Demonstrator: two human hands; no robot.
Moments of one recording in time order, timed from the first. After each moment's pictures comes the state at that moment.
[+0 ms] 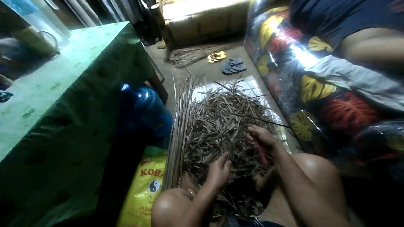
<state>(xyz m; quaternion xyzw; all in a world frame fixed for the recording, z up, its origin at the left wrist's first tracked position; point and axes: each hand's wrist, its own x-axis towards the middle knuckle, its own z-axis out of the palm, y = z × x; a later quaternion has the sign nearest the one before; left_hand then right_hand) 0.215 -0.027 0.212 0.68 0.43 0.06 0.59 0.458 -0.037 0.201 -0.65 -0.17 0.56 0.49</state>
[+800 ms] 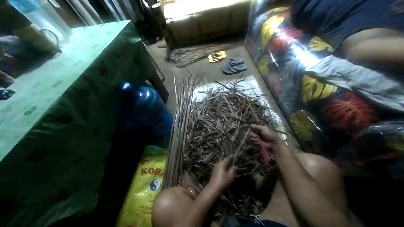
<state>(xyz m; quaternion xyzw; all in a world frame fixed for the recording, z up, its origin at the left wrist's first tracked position) 0.217 -0.033 0.205 0.70 0.39 0.03 0.59 0.477 -0.030 0.190 -0.59 -0.07 0.63 0.50</state>
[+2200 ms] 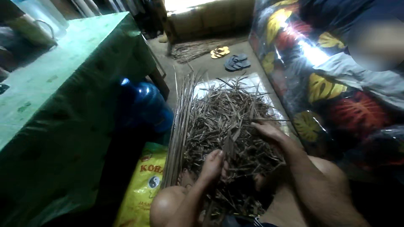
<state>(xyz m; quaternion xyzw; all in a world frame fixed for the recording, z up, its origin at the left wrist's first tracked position) 0.206 -0.010 0.232 0.43 0.42 0.16 0.78 0.480 -0.011 0.220 -0.81 -0.36 0.41 0.23</state>
